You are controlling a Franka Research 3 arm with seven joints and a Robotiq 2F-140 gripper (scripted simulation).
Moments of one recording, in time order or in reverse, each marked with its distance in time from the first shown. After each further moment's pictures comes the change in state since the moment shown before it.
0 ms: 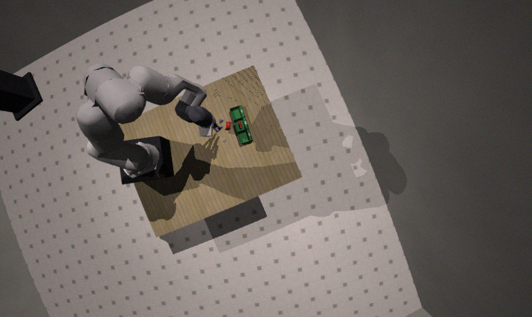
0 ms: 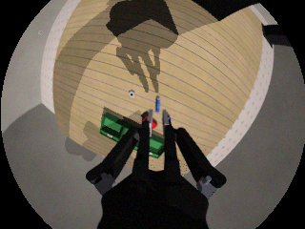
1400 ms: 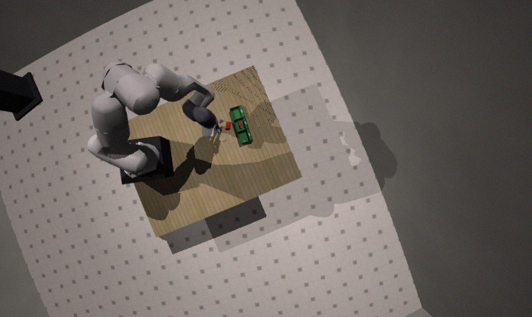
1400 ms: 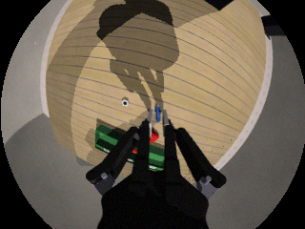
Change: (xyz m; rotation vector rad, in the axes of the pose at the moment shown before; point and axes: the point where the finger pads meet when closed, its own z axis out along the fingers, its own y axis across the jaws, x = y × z) arm 0.003 0.000 0.055 0.003 0.031 0.078
